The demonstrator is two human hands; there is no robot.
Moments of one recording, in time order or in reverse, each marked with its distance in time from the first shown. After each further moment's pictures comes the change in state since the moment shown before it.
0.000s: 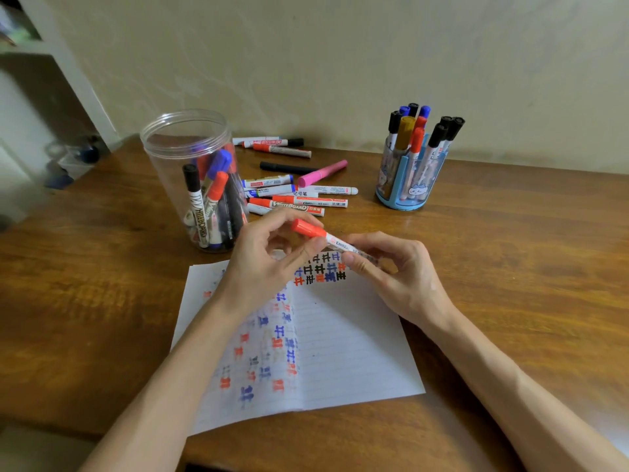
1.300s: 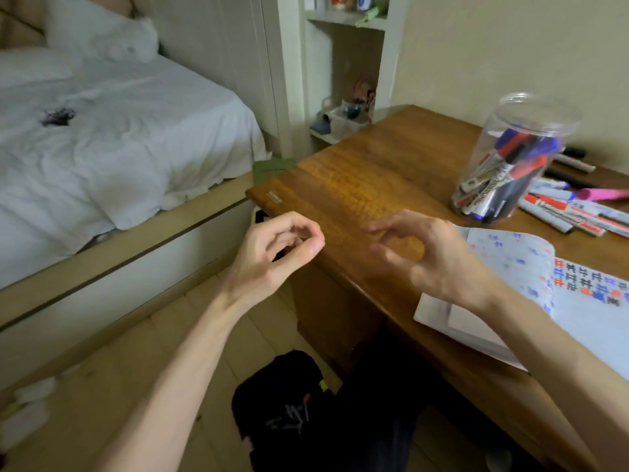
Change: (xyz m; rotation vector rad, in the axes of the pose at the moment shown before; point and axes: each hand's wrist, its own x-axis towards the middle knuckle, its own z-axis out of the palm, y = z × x) left_hand -0.259 0.043 -0.221 0.098 0.442 -0.215; right_hand 0.007 -0.158 0.218 -0.072 -0.576 -0.539
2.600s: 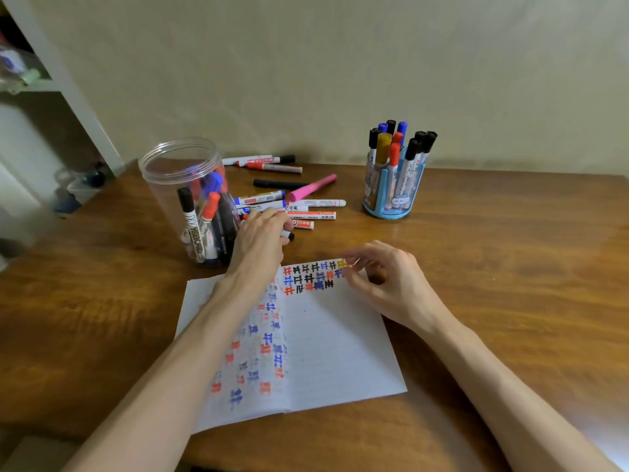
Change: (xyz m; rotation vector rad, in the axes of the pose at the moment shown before) left_hand 0.196 0.003 0.354 0.905 -0.334 0.282; right_hand -0.206 0.115 -0.156 -0.162 0.464 0.627
